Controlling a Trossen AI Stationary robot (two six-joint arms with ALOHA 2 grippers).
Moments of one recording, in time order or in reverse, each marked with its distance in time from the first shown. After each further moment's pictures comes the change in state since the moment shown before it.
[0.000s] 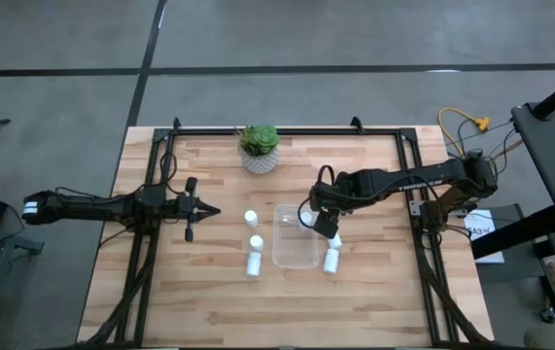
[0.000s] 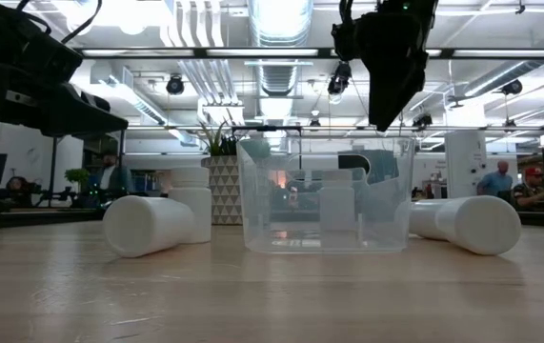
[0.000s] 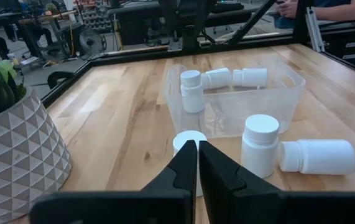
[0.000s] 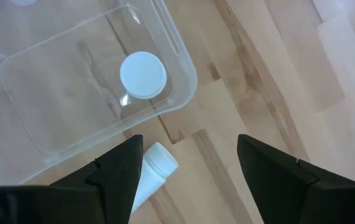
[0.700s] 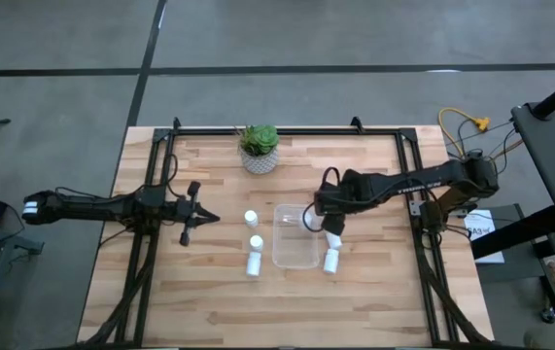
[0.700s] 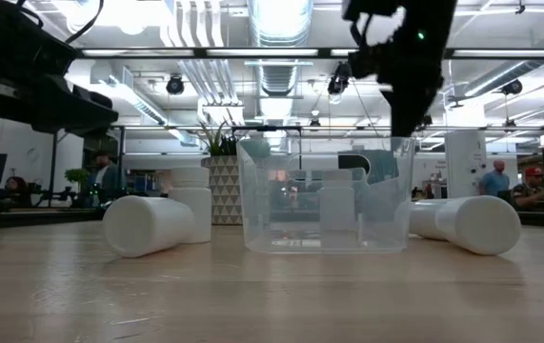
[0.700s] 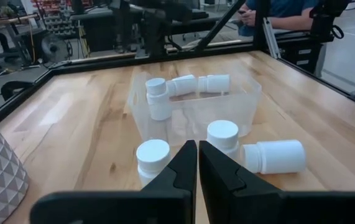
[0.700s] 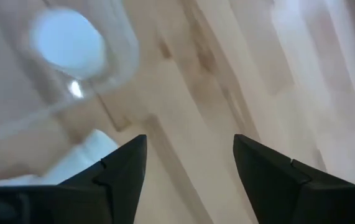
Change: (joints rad) left arm 0.000 0.001 0.009 0.007 0.135 -0.003; right arm 0.000 -0.016 -0.112 -0.030 0.155 -0.016
